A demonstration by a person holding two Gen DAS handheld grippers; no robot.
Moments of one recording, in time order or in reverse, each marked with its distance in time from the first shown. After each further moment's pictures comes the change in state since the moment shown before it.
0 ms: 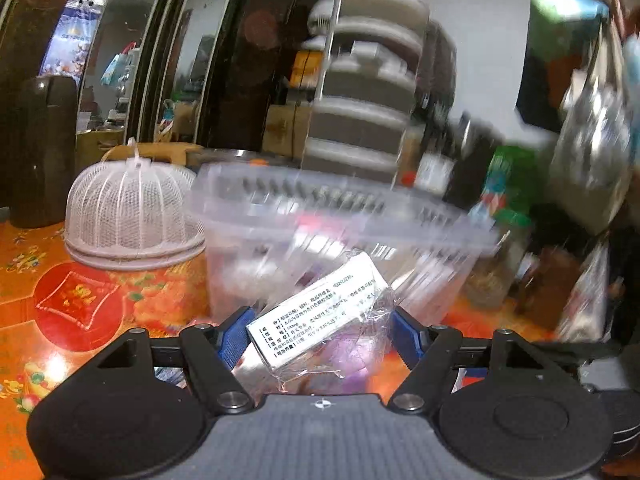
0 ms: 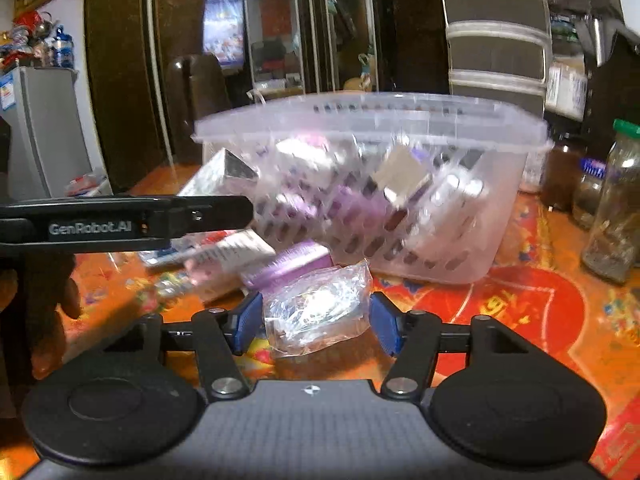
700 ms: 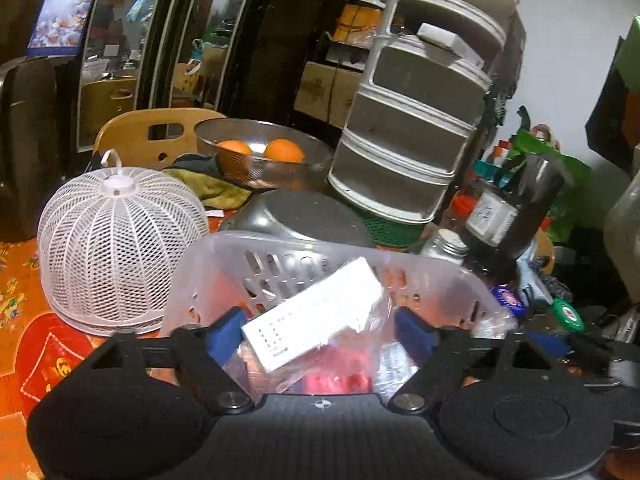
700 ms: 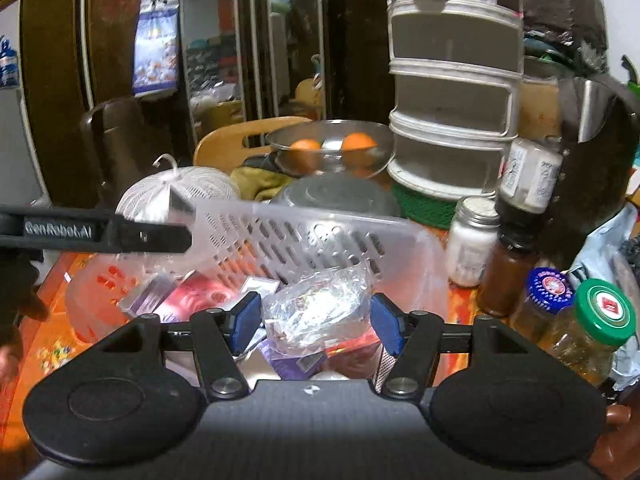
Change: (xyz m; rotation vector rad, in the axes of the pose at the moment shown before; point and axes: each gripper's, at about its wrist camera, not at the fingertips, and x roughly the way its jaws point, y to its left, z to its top) left arm 0.118 0.025 0.124 -0.128 0.231 0.105; right arm 0.050 -0.078 0.135 0.023 0.048 -0.147
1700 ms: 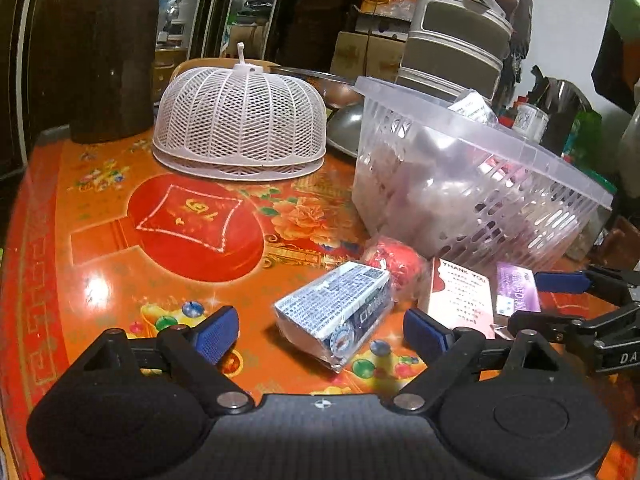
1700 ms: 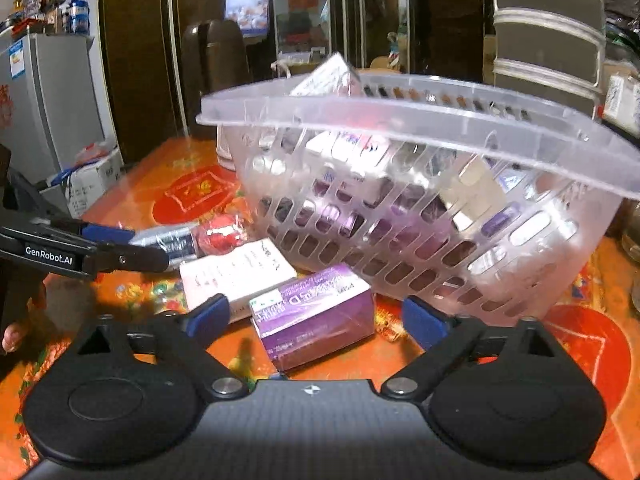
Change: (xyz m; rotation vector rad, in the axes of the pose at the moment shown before) left arm -0.061 0.120 -0.144 0.060 0.038 0.052; right arm 0.019 0.091 -0.117 -0.103 0.096 0.195
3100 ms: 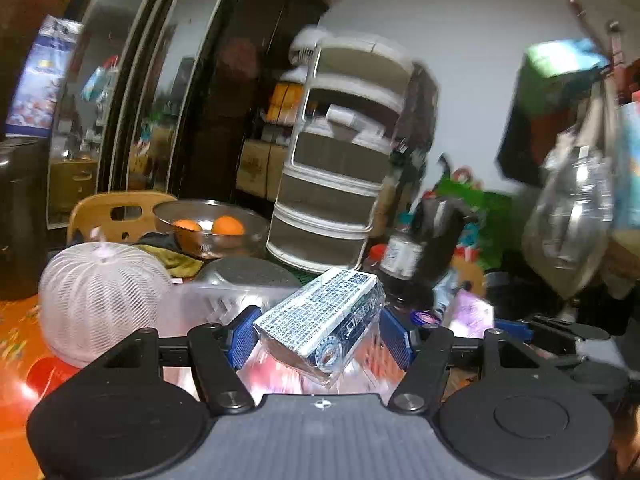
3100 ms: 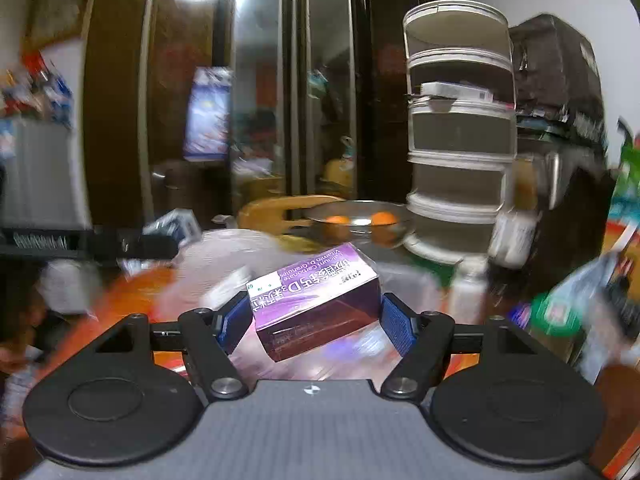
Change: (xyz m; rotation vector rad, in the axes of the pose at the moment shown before) left arm -0.045 -0.142 0.131 0.050 -0.250 -0.189; right arm -0.118 -0.068 0.094 0.007 -0.251 -0.166
